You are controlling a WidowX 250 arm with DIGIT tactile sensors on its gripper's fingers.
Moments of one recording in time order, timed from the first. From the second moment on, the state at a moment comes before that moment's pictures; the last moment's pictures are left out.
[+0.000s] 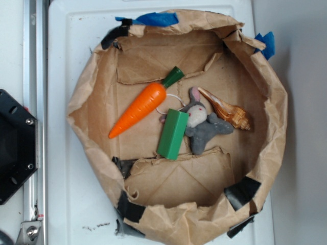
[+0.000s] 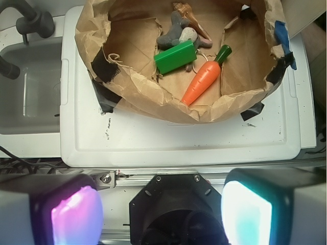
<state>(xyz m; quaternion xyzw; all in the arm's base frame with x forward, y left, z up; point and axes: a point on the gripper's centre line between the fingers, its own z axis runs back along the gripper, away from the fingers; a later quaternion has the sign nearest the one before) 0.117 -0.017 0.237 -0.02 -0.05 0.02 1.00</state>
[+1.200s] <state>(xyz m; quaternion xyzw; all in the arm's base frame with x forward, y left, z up) 0.236 0.019 0.190 -0.01 -0.10 0.15 0.98</state>
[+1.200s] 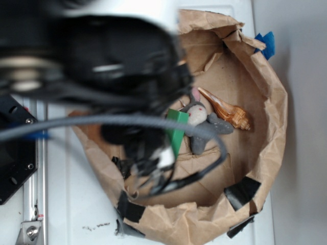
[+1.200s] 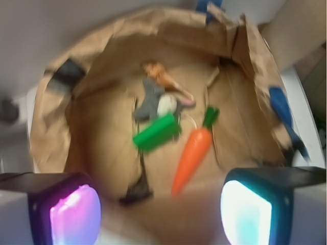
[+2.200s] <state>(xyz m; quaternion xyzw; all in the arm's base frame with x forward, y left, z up) 0.232 0.049 0.078 -0.03 -0.03 0.20 0.98</state>
